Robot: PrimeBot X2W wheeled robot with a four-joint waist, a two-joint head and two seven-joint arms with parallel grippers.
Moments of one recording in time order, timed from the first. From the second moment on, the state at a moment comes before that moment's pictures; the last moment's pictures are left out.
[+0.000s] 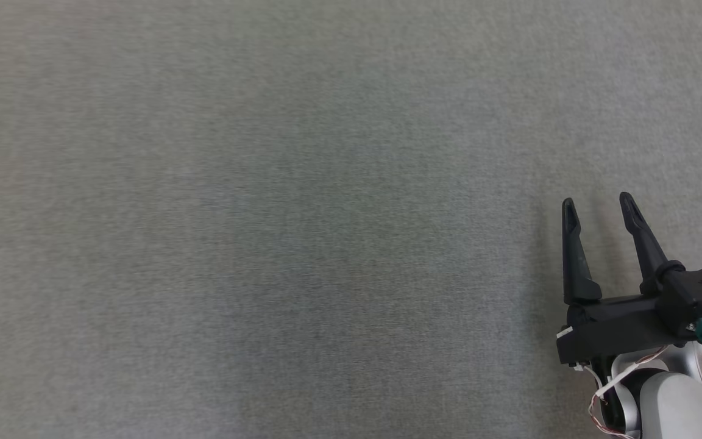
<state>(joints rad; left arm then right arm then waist) -0.86 0.64 0.16 0.74 -0.42 0.05 0.07 -0.18 -0.05 -0.11 -0.11 -0.02 0.13 -0.01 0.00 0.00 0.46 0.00</state>
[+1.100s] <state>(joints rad) -1.07 0.64 0.01 0.58 -0.34 0.02 -0.11 -0.14 -0.05 -0.06 -0.02 0.04 0.13 -0.04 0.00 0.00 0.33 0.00</state>
